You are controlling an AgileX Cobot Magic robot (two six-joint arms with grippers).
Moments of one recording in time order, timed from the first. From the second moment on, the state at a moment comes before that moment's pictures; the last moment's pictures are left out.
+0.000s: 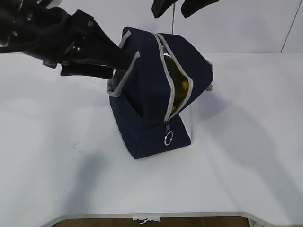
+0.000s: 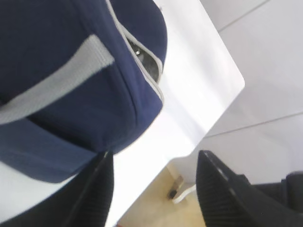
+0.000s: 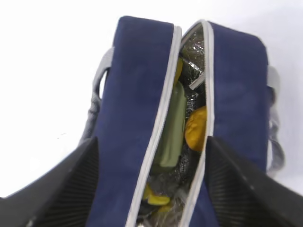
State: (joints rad) left arm -0.31 1.55 -1.18 -1.07 0.91 0.63; right arm 0.38 1.95 -2.16 0.18 1.26 0.00
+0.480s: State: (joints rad) left arm -0.20 1.44 -1.20 -0.79 1.20 0.49; right arm 0.38 1.66 -1.81 0.17 1.24 -0.05
